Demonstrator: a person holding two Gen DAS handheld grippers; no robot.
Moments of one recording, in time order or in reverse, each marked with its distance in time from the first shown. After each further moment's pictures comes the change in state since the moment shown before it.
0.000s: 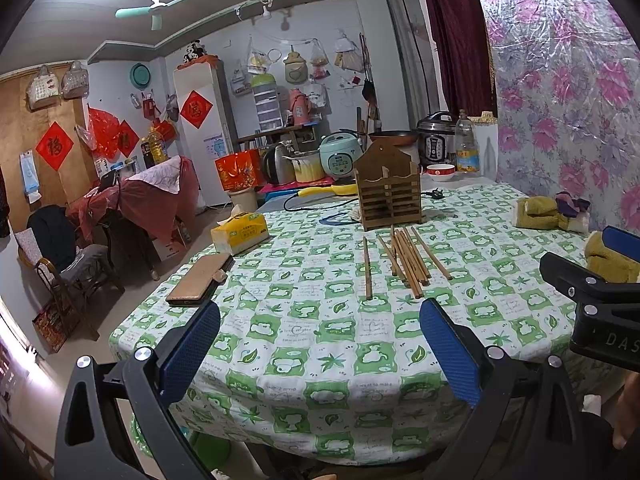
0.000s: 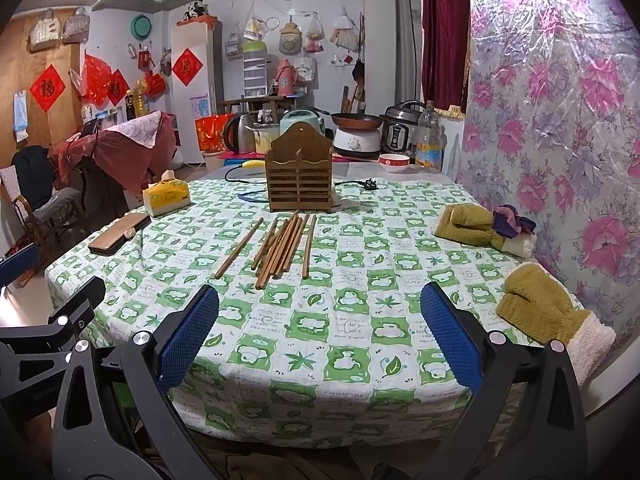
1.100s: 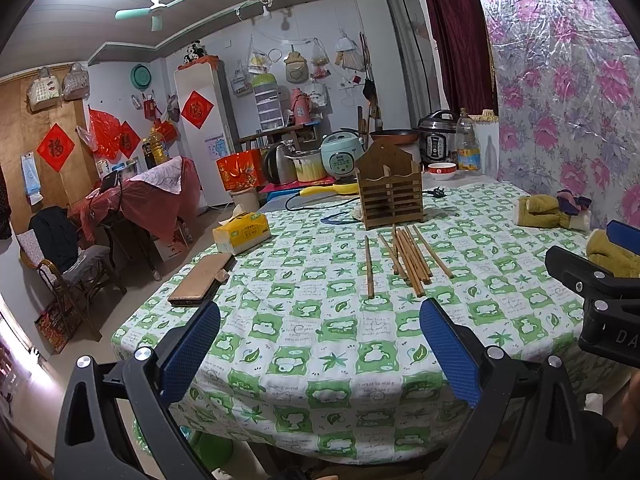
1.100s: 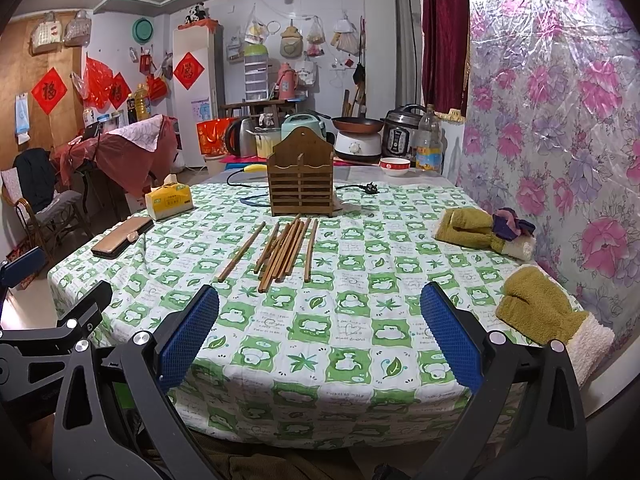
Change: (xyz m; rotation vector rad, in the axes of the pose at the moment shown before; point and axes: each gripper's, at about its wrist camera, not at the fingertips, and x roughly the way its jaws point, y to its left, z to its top) left arm 0.001 0.003 -0.002 0.002 -0.001 -0.005; right arm -0.005 0.003 0.002 0.000 -0.009 0.000
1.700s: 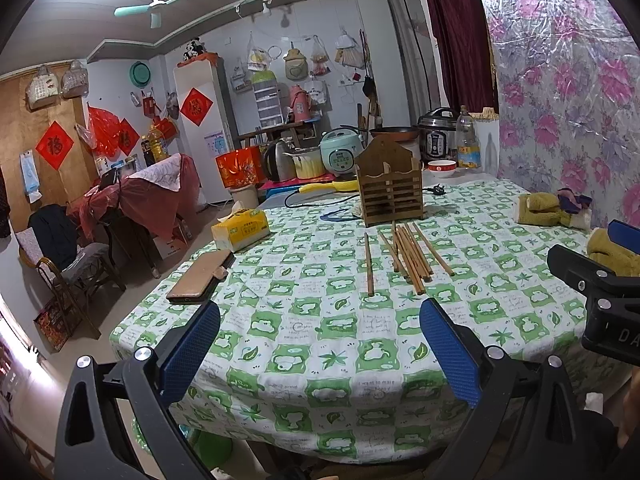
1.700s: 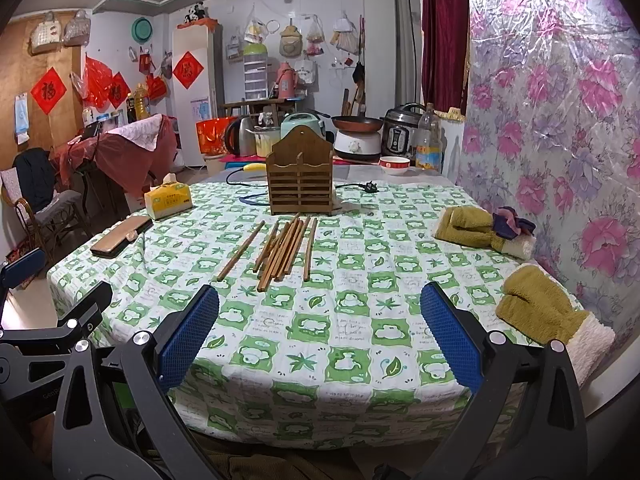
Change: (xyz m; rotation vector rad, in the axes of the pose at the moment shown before) left arm 0.002 0.004 -0.003 -0.002 0.009 0.001; right arm -0.001 0.000 0.000 -0.001 0.005 -0.001
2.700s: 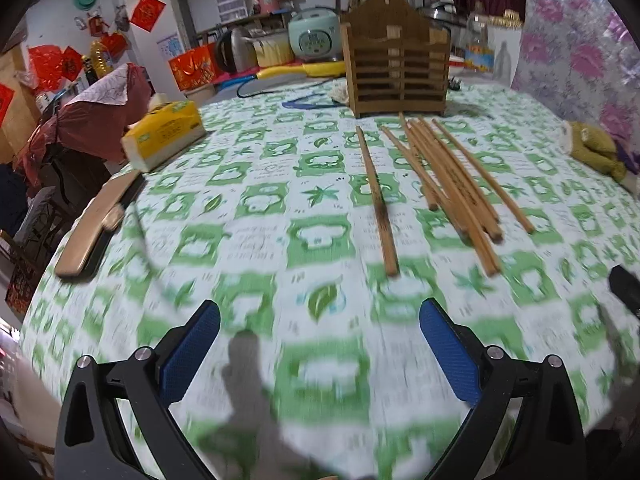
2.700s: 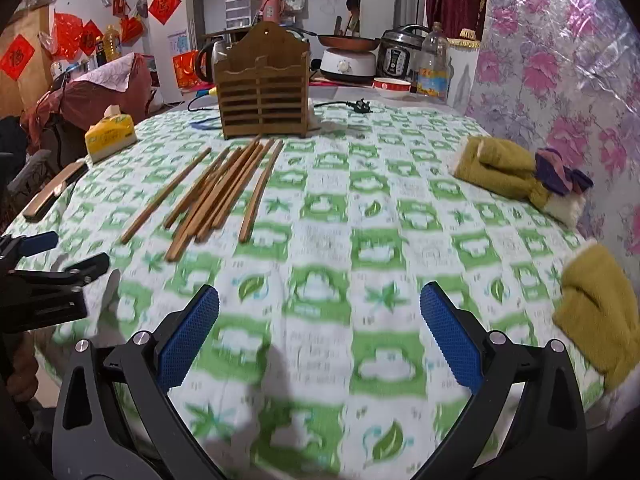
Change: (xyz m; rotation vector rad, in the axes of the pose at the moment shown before) left arm 0.223 -0.010 -0.005 0.024 0.432 -0.124; right arm 0.163 -0.031 -0.019 -0.007 0.253 -0.041
